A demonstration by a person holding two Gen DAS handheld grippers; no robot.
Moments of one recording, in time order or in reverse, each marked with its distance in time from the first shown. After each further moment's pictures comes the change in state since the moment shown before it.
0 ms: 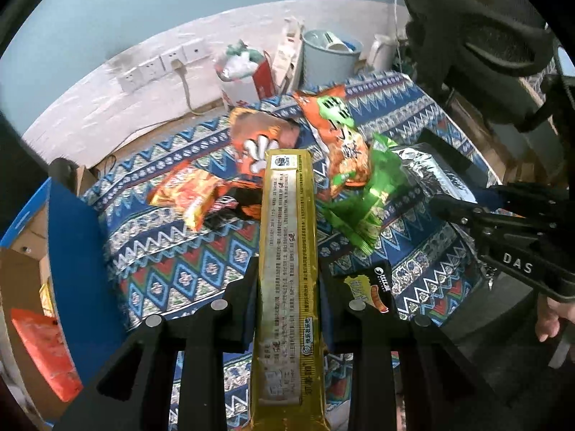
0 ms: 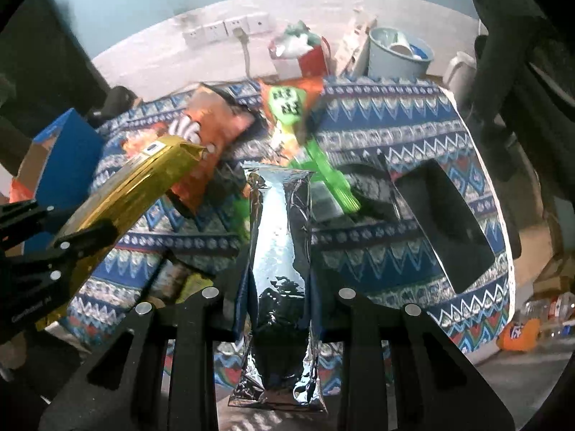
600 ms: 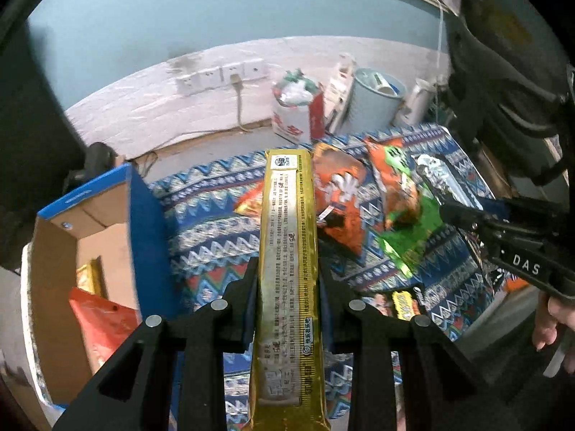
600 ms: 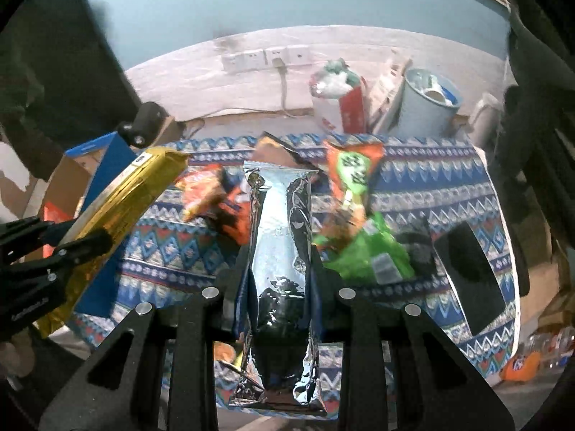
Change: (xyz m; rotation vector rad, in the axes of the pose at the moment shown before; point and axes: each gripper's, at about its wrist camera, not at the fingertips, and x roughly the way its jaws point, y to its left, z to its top) left arm -0.051 0.077 -0.010 -0.152 -0.108 0.072; right arm -0.020 0.065 0.043 -0.089 -0.089 0.075
